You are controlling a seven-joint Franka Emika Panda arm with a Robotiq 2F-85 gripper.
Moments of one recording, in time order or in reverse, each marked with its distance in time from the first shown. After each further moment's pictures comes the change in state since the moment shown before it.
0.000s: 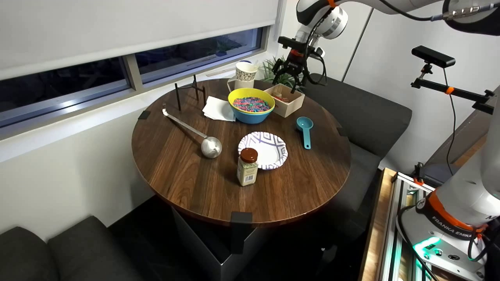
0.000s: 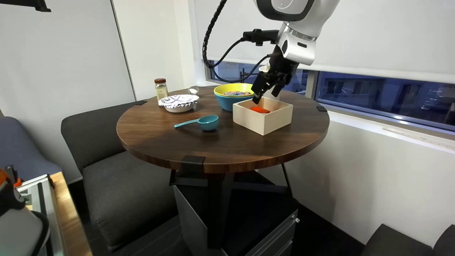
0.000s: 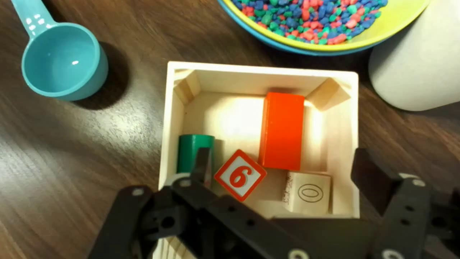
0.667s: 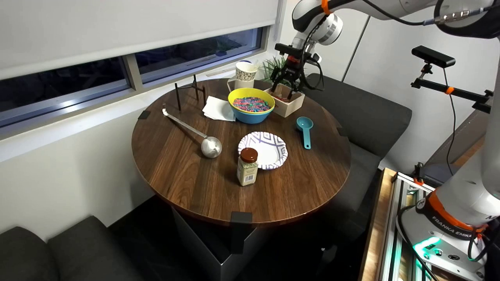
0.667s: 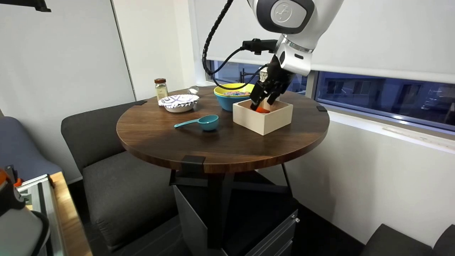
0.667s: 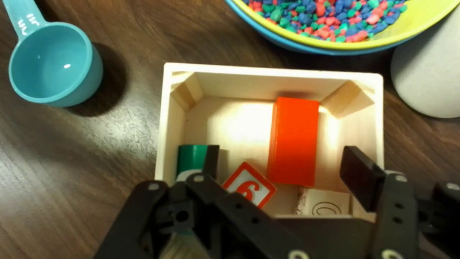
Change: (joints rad) arm 0.004 0.039 0.010 0.004 0.005 0.000 0.003
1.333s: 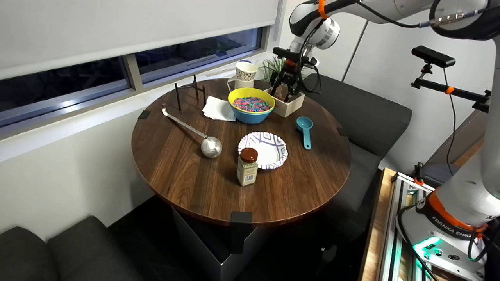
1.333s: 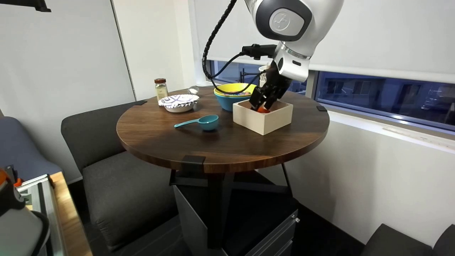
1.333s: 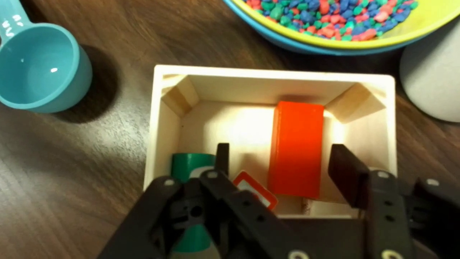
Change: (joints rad) arm 0.001 0.024 0.007 0.000 0.013 0.017 0.000
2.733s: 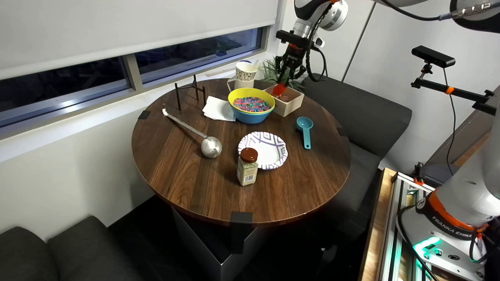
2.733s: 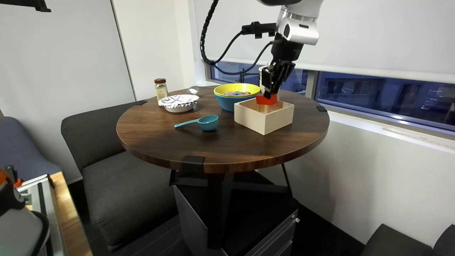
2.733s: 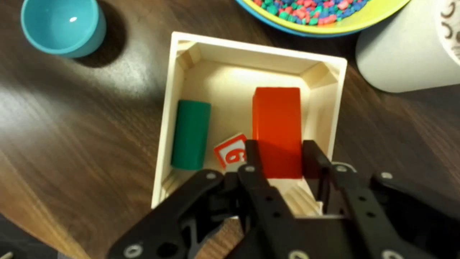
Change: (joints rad) arm 0.040 -0.104 -0.031 0.015 -0.169 0.031 0.024
